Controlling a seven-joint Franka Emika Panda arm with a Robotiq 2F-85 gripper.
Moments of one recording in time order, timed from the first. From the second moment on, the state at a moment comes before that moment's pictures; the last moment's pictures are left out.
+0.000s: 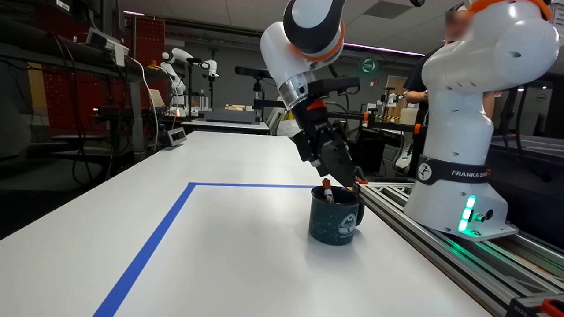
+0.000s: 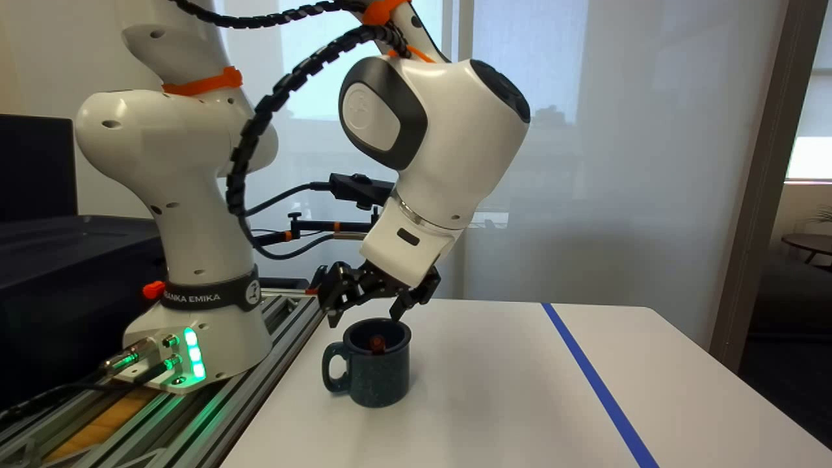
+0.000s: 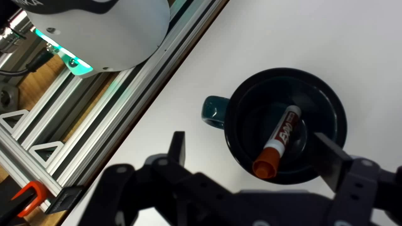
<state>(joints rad) -0.21 -0.15 -0.12 -2.74 0.15 2.04 0.53</state>
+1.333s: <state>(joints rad) -0.21 -0.08 -0.14 -2.74 0.16 2.14 0.50</state>
